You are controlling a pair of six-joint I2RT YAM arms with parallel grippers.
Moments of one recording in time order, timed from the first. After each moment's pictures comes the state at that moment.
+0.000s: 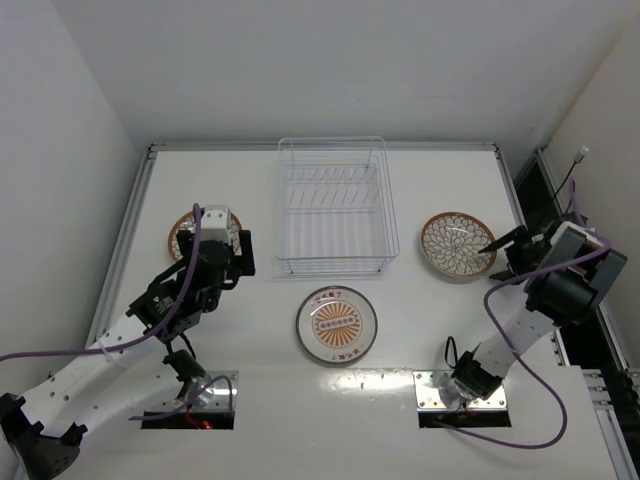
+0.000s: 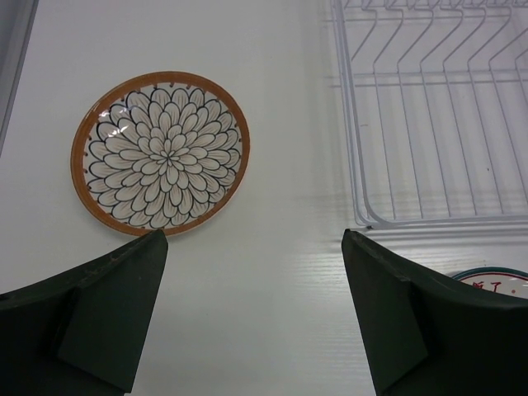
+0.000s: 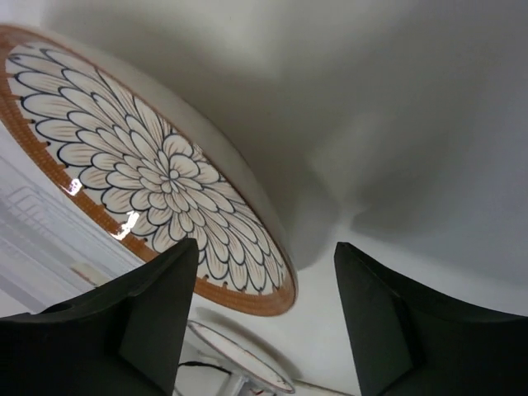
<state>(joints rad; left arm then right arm) -0.71 0.74 0.75 -0.48 -0.68 -0.33 -0.70 1.86 1.11 -0.65 -0.49 0.38</state>
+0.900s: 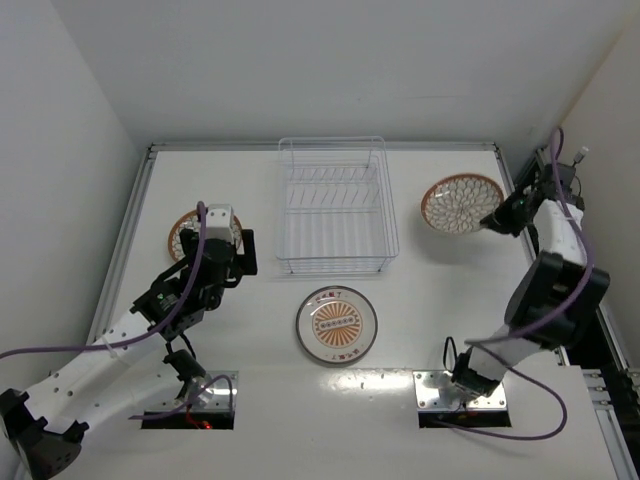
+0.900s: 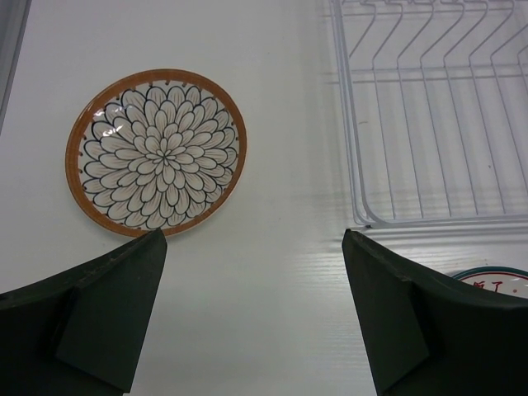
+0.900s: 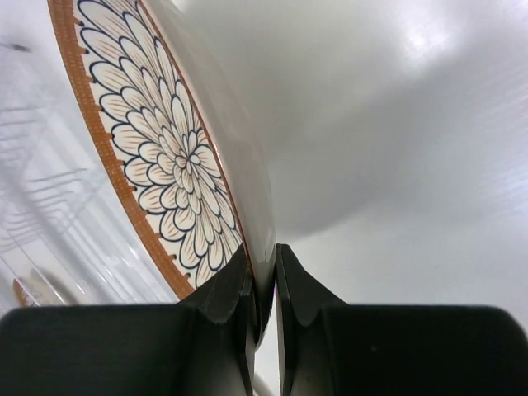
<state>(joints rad) -0.71 0.76 0.75 -0.46 -0.67 -0.33 -0.51 1.73 1.22 -0.61 -0.41 0.39</state>
